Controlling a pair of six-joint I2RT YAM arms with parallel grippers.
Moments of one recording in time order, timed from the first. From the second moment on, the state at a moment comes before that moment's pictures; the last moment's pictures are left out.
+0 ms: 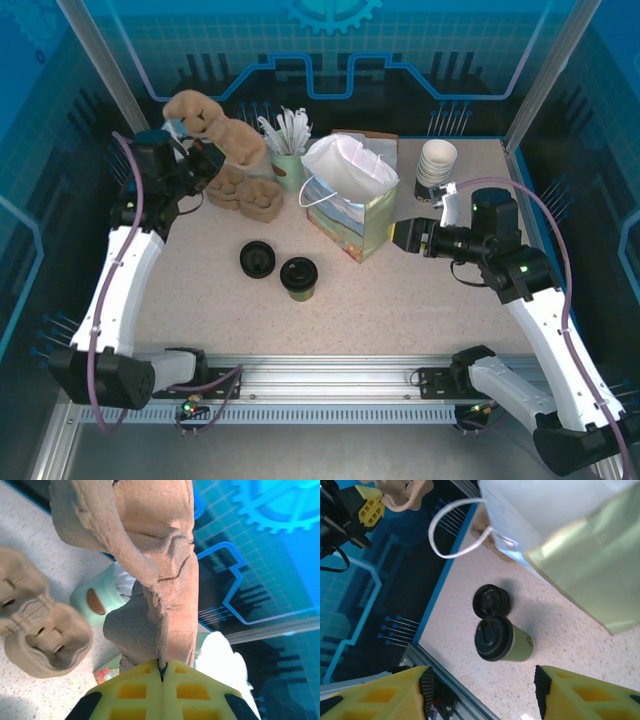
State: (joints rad) left arm -0.02 1.21 1.36 -0.51 0.27 -0.83; right arm 0.28 0.89 1.11 -0.74 -0.62 0.52
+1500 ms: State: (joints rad) left arm -0.47 1.26 1.51 -0.42 0.98 -0.60; right arm 0.26 1.00 1.44 -0.63 -1.00 0.39
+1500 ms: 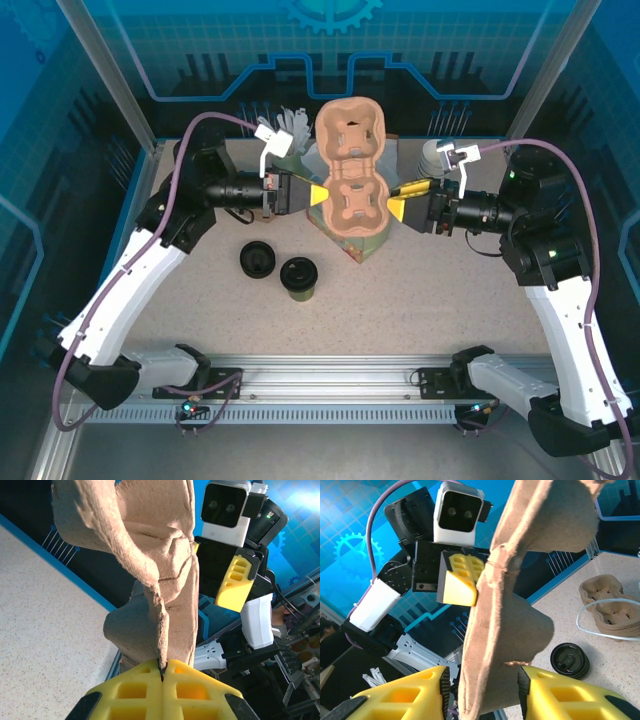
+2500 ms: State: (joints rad) left arm -0.49 1.28 1.51 -0.43 0.97 -0.55; right arm 0.27 1.01 1.42 -0.65 -0.97 0.38
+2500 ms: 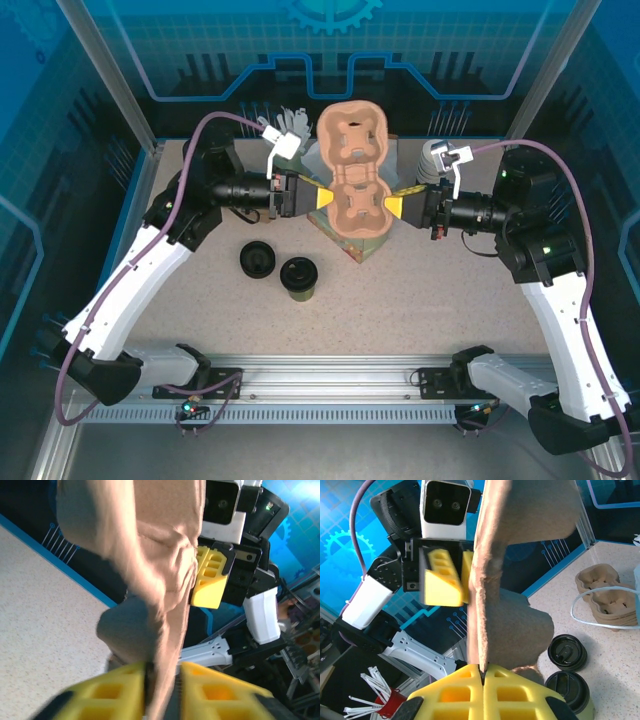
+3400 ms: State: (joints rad) left arm -0.78 1.43 1.78 -0.85 0.38 0.17; right arm 0.34 1.06 1.52 -1.20 -0.71 0.36
